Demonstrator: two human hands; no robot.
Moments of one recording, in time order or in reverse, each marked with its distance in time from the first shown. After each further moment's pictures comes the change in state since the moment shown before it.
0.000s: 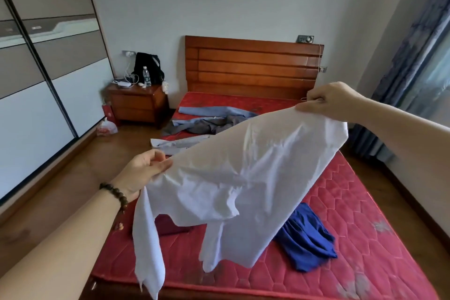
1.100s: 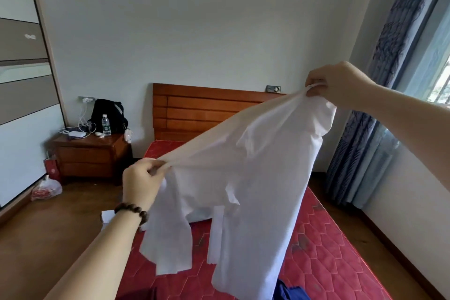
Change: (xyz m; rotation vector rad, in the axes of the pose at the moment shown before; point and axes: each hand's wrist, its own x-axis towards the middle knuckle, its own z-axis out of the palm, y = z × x) left_hand 0.279 0.075 0.026 0.573 0.563 0.661; right_hand 0.196 0.041 -0.117 -0.304 0.355 0.027
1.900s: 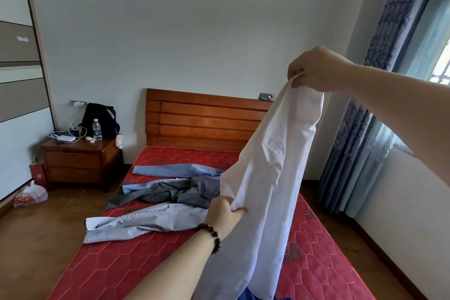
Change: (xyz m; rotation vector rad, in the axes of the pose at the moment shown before) left_hand -0.077 0.099 0.152 -0.185 -0.593 -0.198; right_hand 0.026 -0.005 -0.029 -0.155 -0.106 -0.097
